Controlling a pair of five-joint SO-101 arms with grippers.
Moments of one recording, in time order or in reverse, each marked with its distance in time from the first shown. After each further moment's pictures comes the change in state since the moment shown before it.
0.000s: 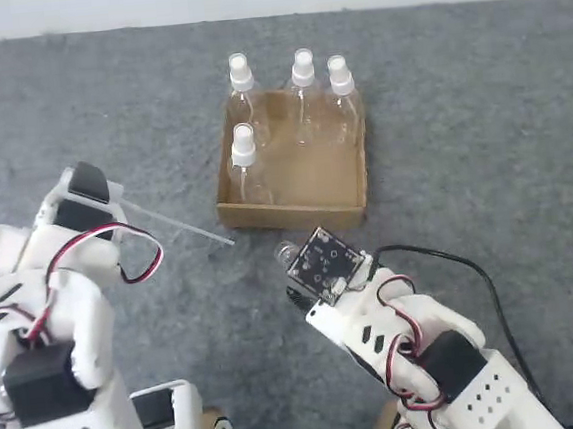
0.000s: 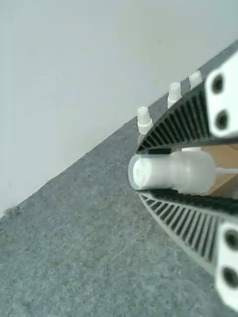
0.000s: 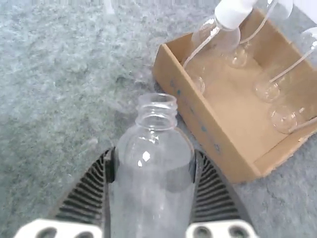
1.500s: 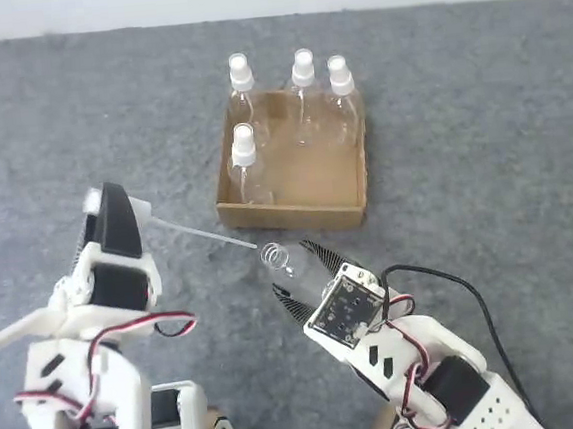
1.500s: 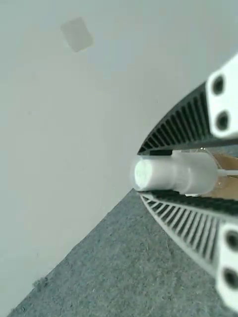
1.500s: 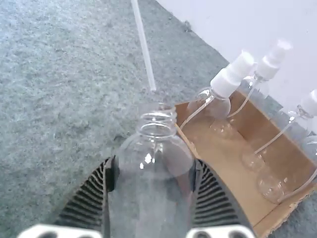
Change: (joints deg) left arm 6.6 -31.0 24.5 -12.7 0.5; right arm -2.7 -23.5 17.0 -10.5 3.7
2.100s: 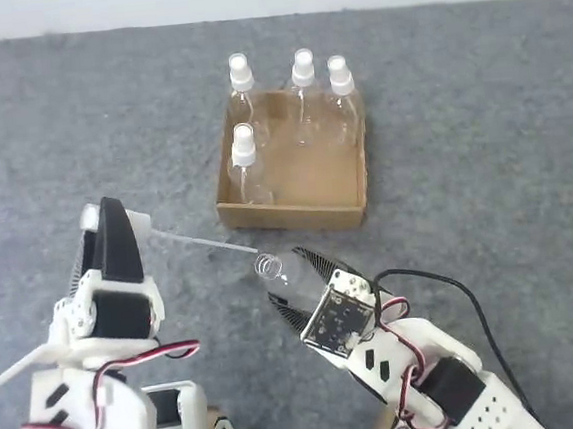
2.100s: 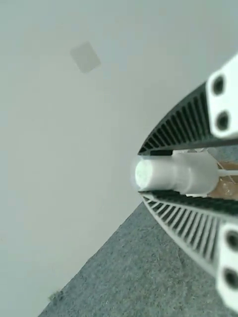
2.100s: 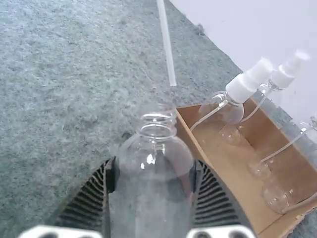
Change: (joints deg) left arm 0.2 -9.8 3.2 1.0 0.0; right arm -2.1 -0.4 1.6 -0.2 3.8
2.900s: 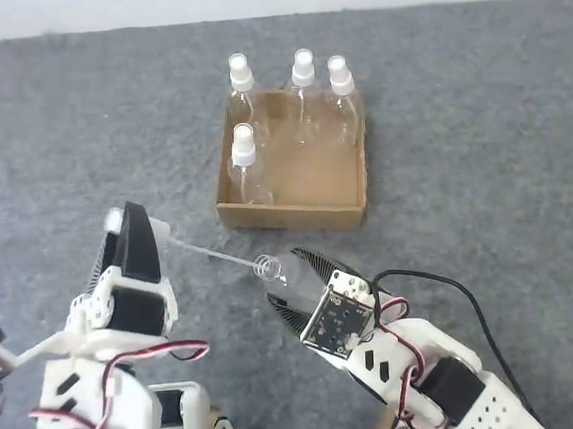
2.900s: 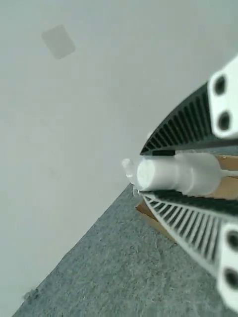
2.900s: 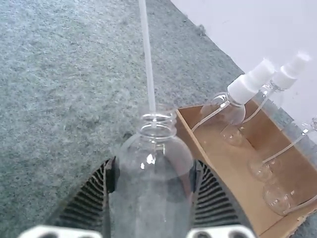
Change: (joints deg) left arm 3.4 -0.5 2.5 3.1 -1.2; right arm -0.4 0.0 0.0 0.0 0.0
